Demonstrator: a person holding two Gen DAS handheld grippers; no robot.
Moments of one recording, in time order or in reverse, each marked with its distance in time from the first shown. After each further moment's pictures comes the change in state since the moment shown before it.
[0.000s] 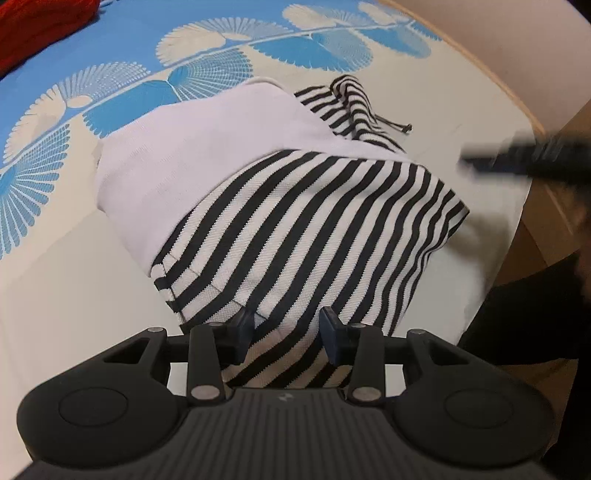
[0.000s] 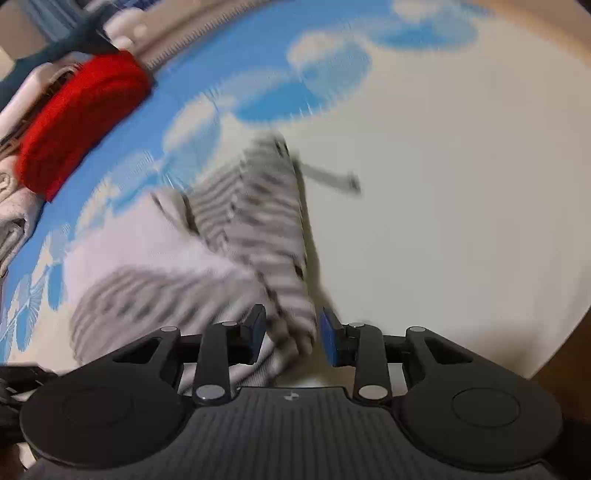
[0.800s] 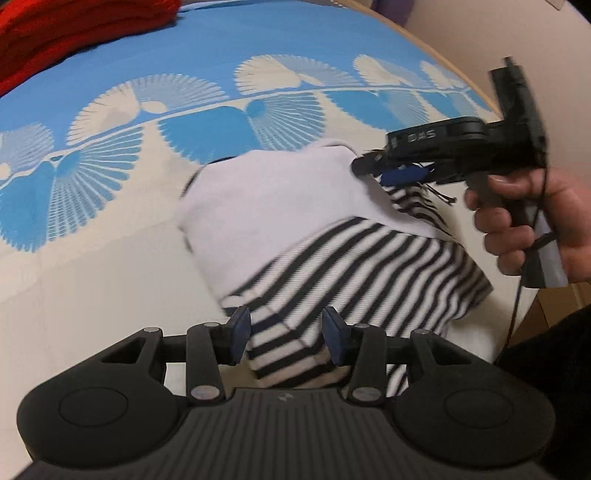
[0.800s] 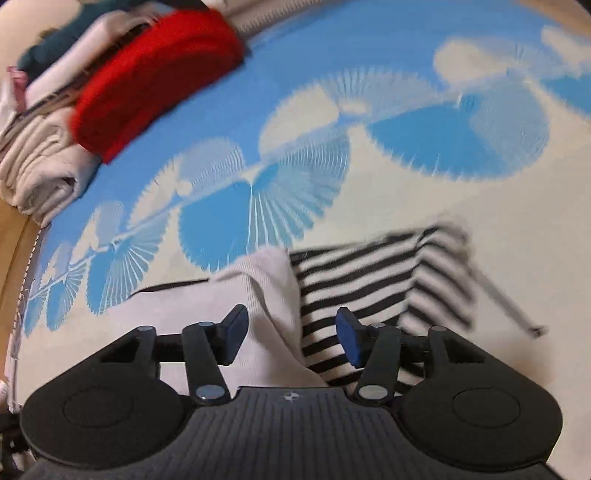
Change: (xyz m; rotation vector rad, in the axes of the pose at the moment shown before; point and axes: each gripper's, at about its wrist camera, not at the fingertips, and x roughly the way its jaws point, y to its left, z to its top) left arm -0.036 0.050 0.004 -0.213 -0.115 0.064; right arm 0.144 0.085 0.085 -0.146 0.205 0.192
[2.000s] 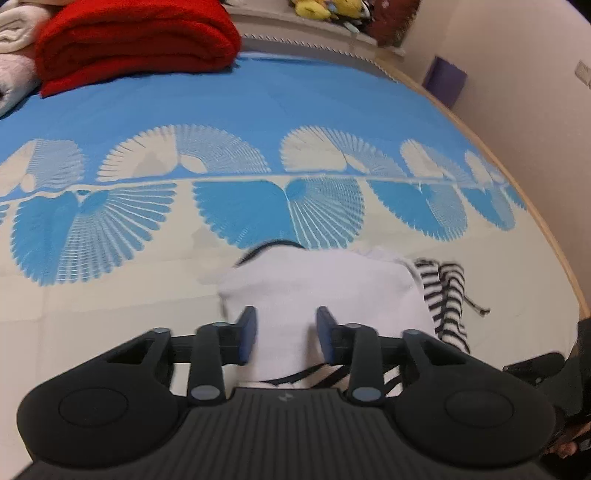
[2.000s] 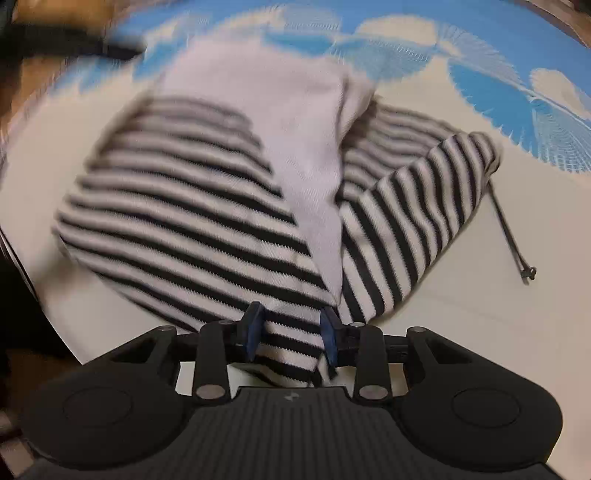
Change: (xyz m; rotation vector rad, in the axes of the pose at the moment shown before) left arm 0.018 0.003 0.056 -0.178 -0.192 0.067; right arm -0.059 -0.033 -0.118 -0.640 0.263 -0.047
